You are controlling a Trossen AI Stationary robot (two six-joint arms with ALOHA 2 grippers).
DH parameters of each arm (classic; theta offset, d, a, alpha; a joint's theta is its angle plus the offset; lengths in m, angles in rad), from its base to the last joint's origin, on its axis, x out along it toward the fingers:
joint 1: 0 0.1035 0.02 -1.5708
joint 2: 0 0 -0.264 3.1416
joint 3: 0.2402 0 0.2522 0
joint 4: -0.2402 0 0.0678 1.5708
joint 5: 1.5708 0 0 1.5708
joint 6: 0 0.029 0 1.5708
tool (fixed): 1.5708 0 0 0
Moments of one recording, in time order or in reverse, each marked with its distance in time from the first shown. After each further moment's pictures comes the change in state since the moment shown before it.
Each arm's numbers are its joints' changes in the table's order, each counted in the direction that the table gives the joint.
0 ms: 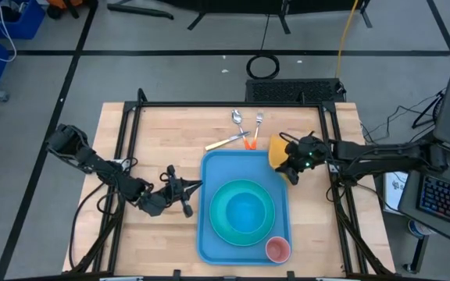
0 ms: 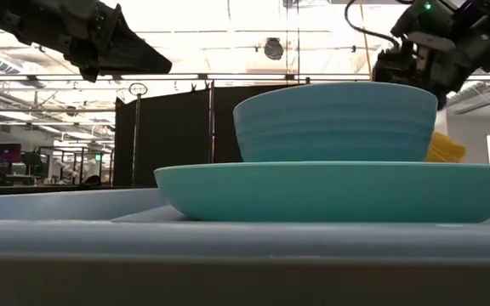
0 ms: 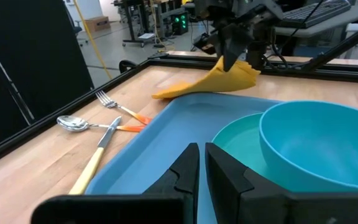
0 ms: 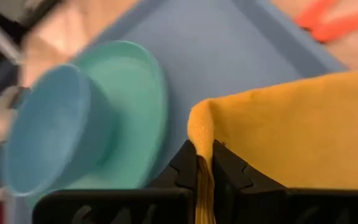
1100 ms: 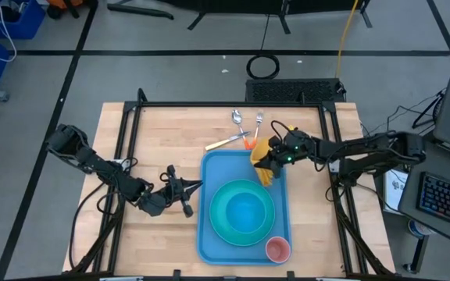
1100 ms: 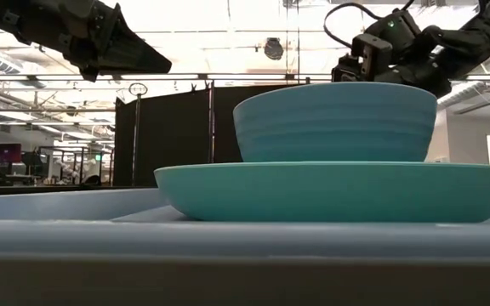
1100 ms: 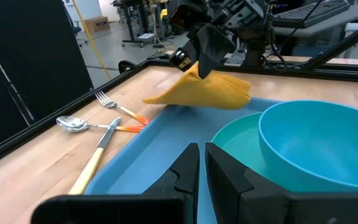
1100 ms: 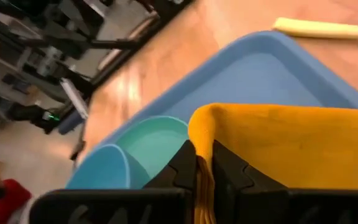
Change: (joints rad) left arm 0.002 0.000 0.000 0.001 0.001 0.004; right arm -0.078 0.400 0.001 0.670 -0.177 0.083
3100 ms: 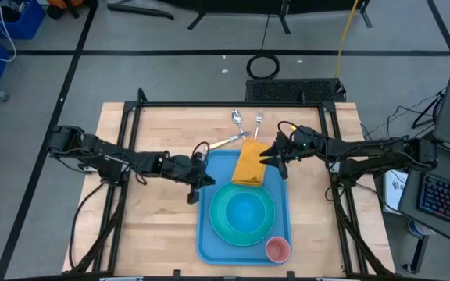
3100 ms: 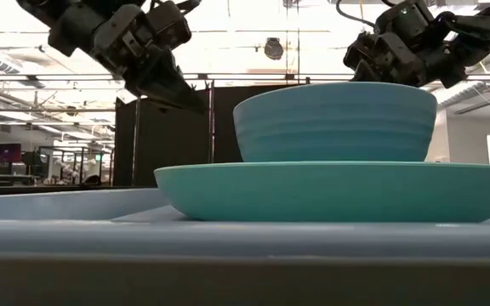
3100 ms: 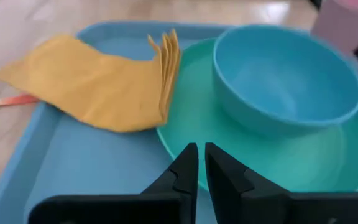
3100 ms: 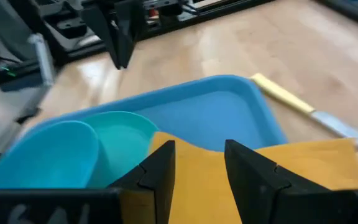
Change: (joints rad) left arm 0.460 0.000 0.140 -0.339 0.980 0.179; right arm -0.038 -0.185 -0.001 -0.173 0.088 -0.445
